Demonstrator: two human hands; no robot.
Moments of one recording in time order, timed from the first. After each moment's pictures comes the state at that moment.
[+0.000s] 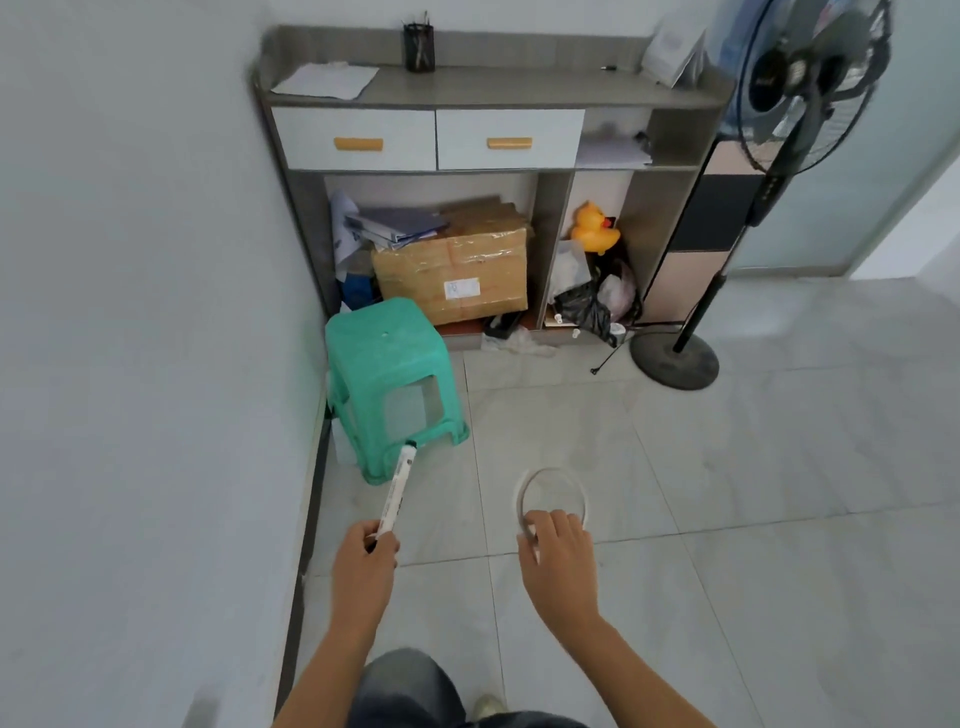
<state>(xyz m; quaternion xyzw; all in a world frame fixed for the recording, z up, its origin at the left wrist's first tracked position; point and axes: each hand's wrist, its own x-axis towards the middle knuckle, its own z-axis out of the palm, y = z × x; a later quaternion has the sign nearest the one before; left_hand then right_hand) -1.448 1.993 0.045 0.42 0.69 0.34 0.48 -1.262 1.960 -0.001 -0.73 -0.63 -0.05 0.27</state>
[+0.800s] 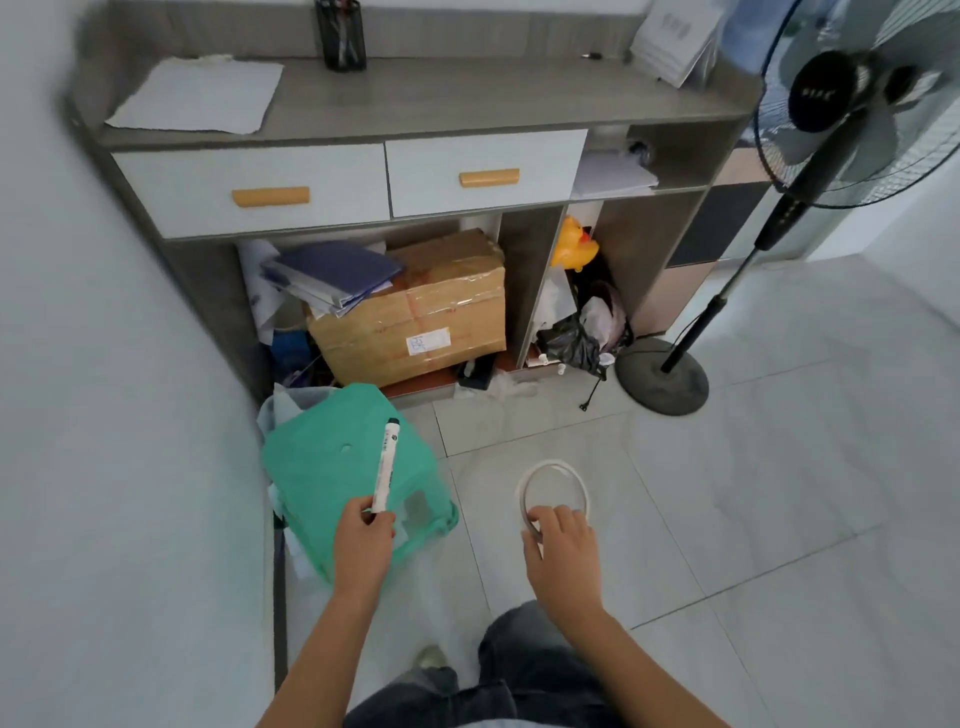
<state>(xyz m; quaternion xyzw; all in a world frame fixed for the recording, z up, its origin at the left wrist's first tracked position) -1.407 2.422 0.028 0.43 0.68 0.29 0.51 -1.235 2.327 -0.003 -0.81 -0.55 -0.01 0.21</state>
